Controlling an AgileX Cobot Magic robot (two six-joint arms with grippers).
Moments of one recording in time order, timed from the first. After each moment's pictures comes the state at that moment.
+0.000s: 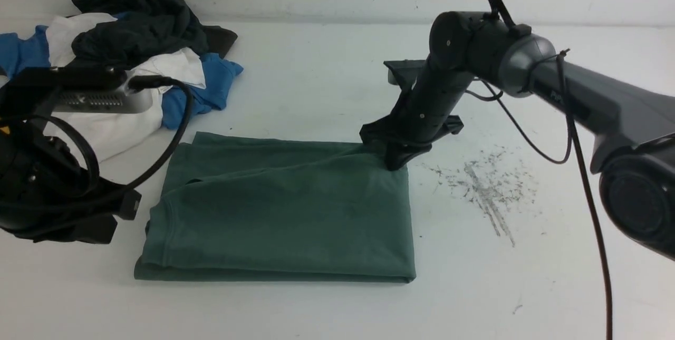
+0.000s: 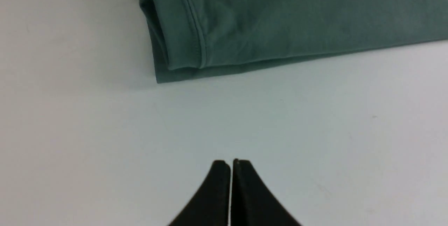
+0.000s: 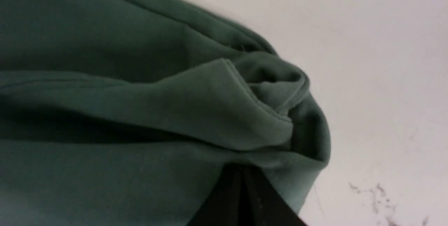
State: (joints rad) right arm 0.39 2.42 -2.18 0.25 1.21 -0.05; left arm -0.10 1.20 -1.01 -0.19 1.10 0.07
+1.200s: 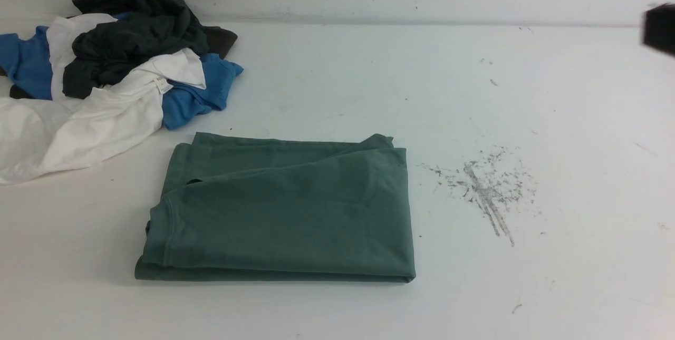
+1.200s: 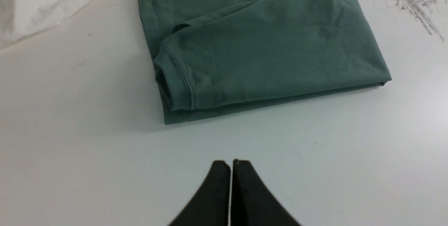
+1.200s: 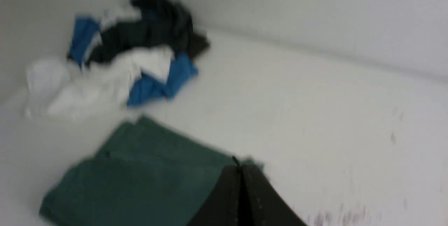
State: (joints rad) right arm 0.39 0.77 -1.01 0.16 0.63 -0.08; left arm -0.10 0.63 -1.01 -0.19 1.20 0.07
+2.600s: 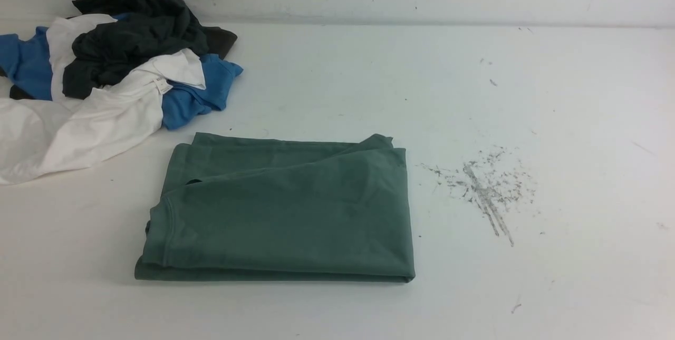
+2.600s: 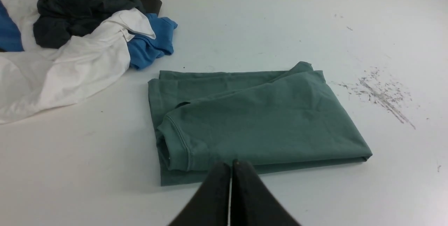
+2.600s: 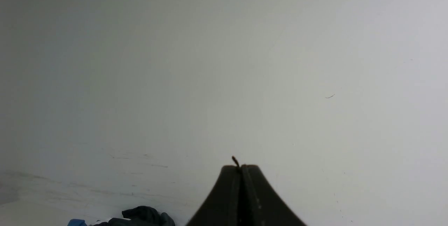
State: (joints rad) right arm 0.39 0.01 -0.46 0.08 0.21 -0.08; left arm -0.10 0.19 -0.75 -0.20 1.01 0.02
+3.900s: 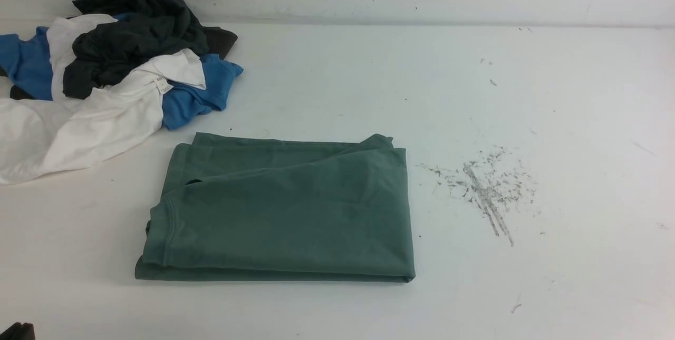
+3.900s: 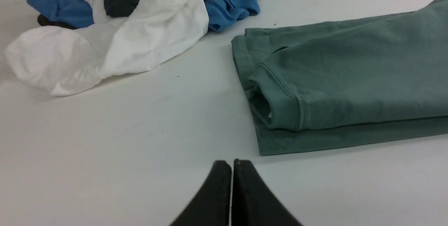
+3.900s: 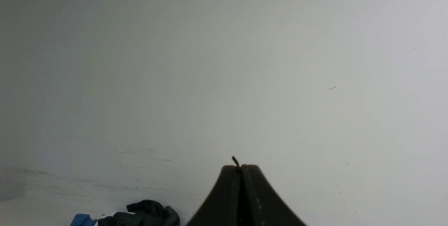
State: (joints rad) right arm 0.39 0.01 -0.46 0.08 0.23 -0.06; left arm -0.03 -0.01 0.03 -0.05 0.35 0.13
